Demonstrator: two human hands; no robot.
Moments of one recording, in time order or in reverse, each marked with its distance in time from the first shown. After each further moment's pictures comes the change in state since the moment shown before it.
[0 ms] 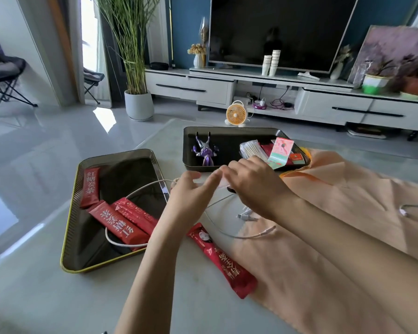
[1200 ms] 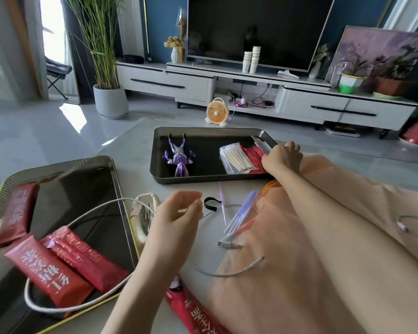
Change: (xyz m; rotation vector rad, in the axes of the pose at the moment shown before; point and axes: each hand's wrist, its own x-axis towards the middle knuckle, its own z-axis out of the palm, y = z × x) left_hand 0.025 -0.019 0.038 -0.166 0.016 0.061; right_hand 0.010 0.156 0.136 0.132 -0.308 1.229
